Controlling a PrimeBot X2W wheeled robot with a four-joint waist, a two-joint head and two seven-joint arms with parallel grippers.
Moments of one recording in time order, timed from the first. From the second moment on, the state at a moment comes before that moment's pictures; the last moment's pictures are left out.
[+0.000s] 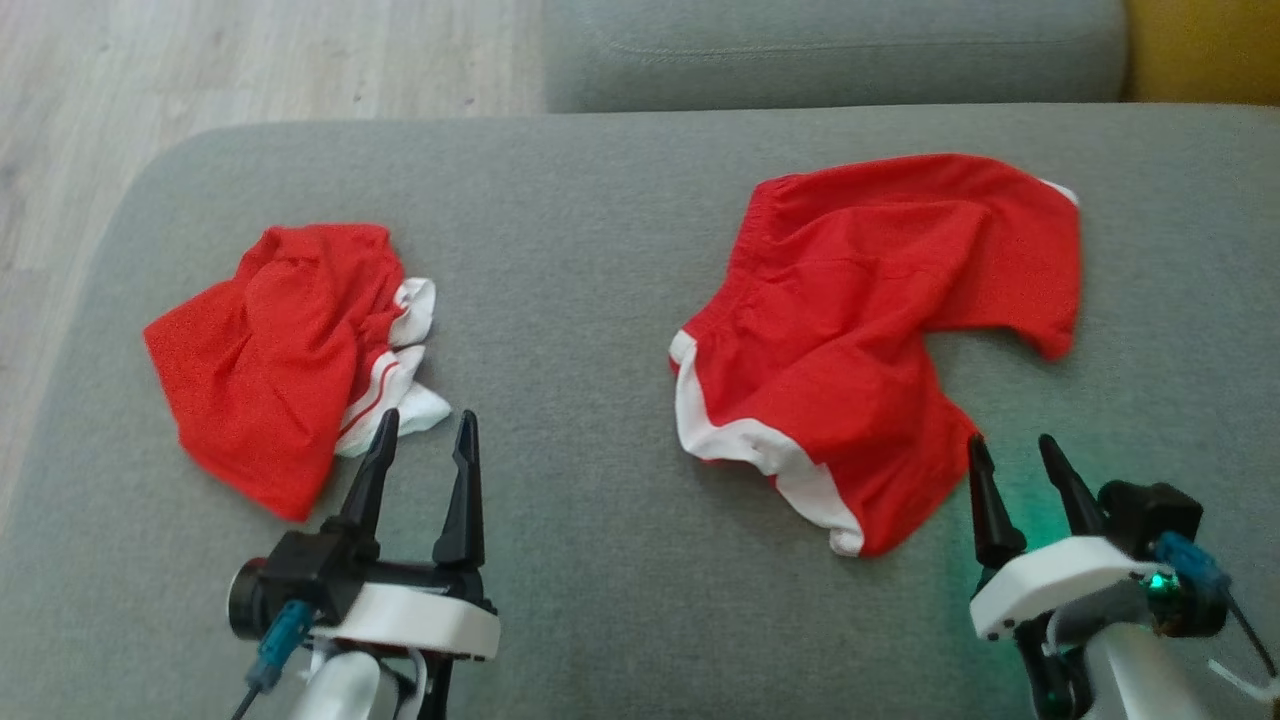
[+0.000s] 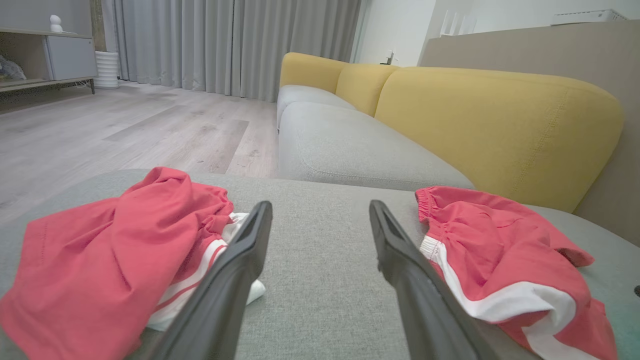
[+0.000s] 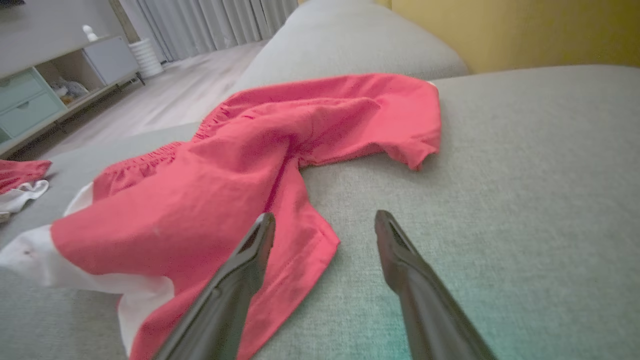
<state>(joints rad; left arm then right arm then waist) -0.12 0.11 -0.33 0.26 -0.36 0.02 -0.25 -0.13 -0.04 -0.02 0.51 0.17 0.13 -0.16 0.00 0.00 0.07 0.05</state>
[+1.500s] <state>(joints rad) -0.12 0.08 -0.29 0.26 -0.35 0.01 -0.25 -0.34 -0.08 -0.42 0.46 -0.34 0.13 -0.13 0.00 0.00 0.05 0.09</state>
